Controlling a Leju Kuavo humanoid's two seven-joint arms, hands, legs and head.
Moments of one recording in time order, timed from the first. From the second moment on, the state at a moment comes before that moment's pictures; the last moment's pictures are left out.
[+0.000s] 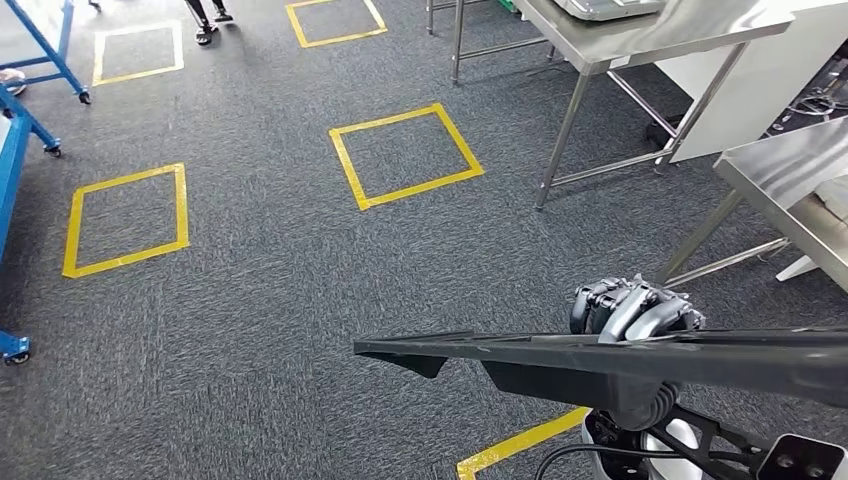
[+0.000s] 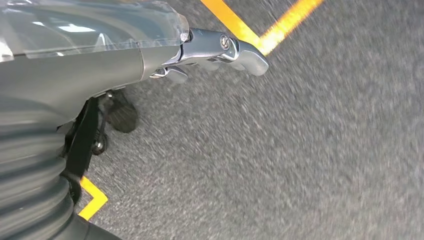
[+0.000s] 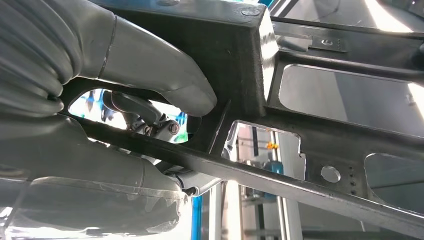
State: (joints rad) left arm -0.08 0.03 1.35 -0.25 -0.16 0.00 -0.41; right arm 0.01 0.07 0.06 -2.08 -0.16 0.52 -0.69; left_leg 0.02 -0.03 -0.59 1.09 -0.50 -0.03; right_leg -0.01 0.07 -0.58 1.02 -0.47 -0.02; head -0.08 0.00
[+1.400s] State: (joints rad) left arm -0.09 0.04 1.38 -0.25 -0.16 -0.01 -0.41; right arm 0.06 0.11 0.05 -2.12 -0.12 0.49 -0.69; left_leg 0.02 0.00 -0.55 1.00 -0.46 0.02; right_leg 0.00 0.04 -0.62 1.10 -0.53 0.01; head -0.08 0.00
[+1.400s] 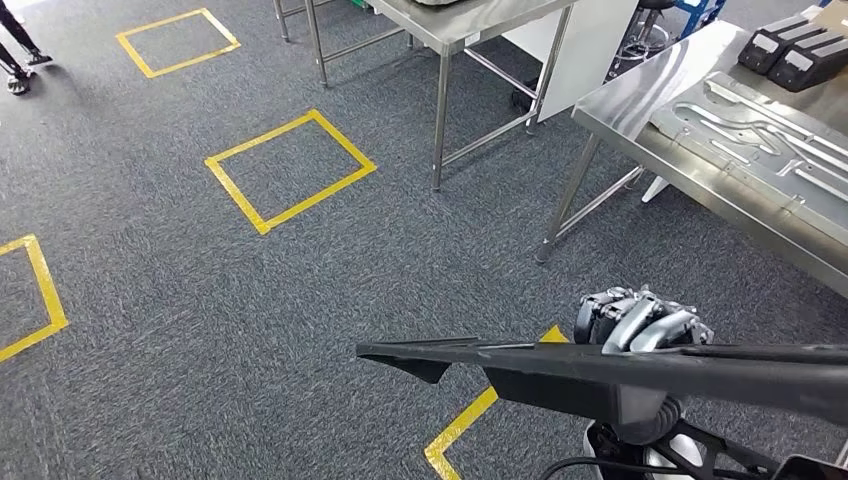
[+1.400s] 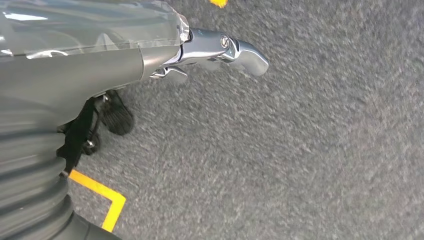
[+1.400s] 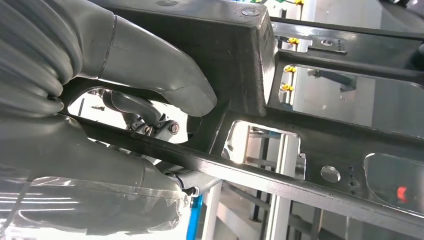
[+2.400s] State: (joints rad) left arm -0.08 0.02 1.39 -0.25 -0.16 -0.01 -0.42; right arm 0.08 0.10 0.16 -2.16 -0.13 0.37 -0.69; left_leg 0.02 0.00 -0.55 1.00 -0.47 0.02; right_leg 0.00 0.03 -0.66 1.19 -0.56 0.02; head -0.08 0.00
